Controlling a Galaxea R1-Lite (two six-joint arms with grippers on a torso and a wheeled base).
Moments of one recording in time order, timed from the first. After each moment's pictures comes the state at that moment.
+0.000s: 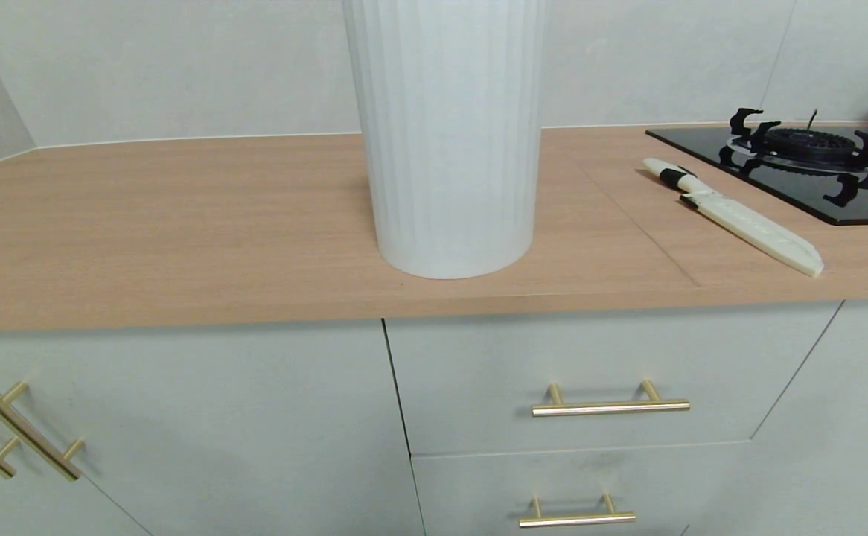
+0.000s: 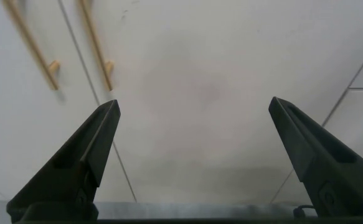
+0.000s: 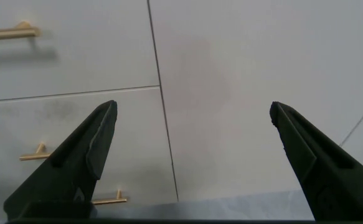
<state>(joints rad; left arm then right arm) 0.01 0.00 0.00 0.00 0.05 -0.01 0.00 0.00 0.00 0.00 -0.05 0.04</state>
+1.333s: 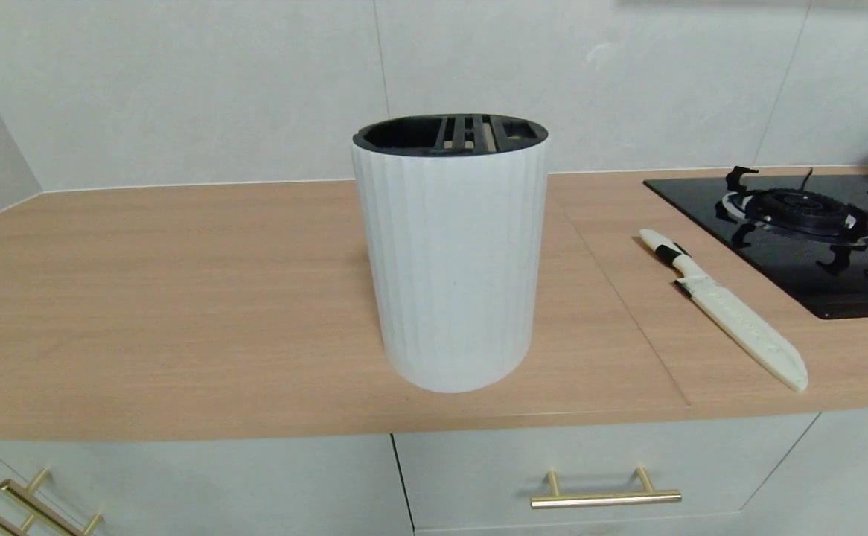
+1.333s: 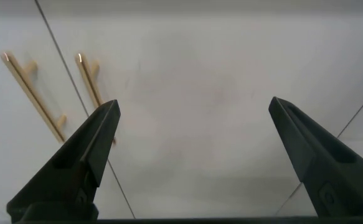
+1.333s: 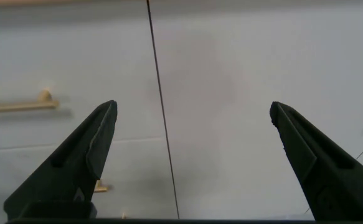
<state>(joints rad) 0.01 0.00 0.00 0.00 0.05 -0.01 0.00 0.00 0.00 0.00 -0.04 0.03</state>
